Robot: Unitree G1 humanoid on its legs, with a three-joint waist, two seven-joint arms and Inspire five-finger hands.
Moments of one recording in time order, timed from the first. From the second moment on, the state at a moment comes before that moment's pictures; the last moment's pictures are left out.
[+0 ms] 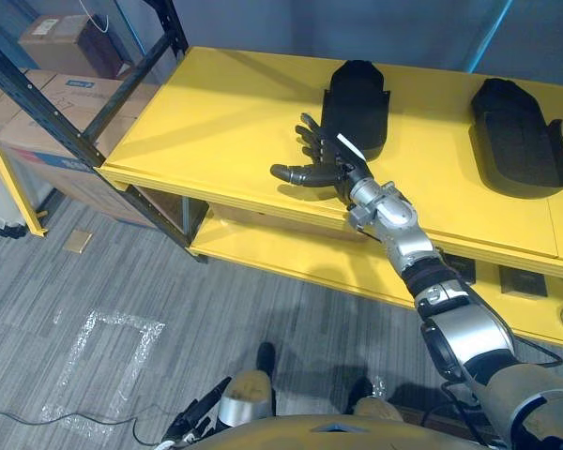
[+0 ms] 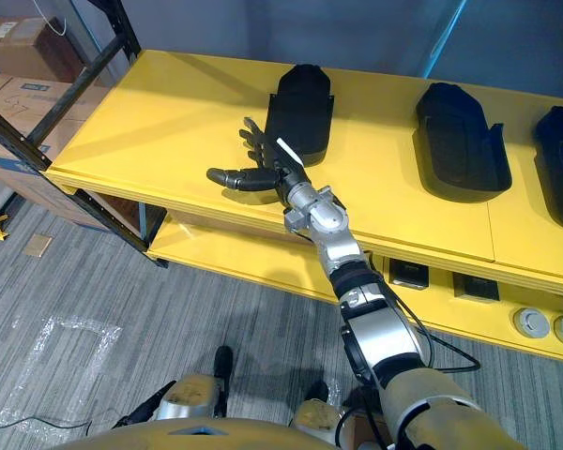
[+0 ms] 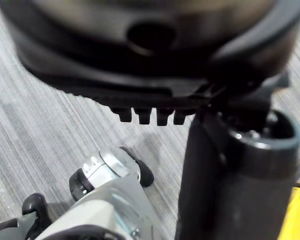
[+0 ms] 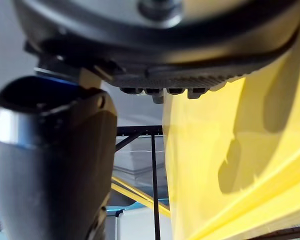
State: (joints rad) left arm 0.28 0.03 0.32 0.83 -0.43 0.15 -0.06; right arm -0.77 -0.24 0.22 0.79 0.28 -0.27 0.38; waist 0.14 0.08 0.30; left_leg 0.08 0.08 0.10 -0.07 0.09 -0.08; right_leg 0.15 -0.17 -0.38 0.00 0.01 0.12
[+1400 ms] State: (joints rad) left arm 0.27 0.04 0.39 0.86 -0.42 0.15 -0.05; right arm -0.44 -0.20 0.22 0.20 0.10 0.12 -0.03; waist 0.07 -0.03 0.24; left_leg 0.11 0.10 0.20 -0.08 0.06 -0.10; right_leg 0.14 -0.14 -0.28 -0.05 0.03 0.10
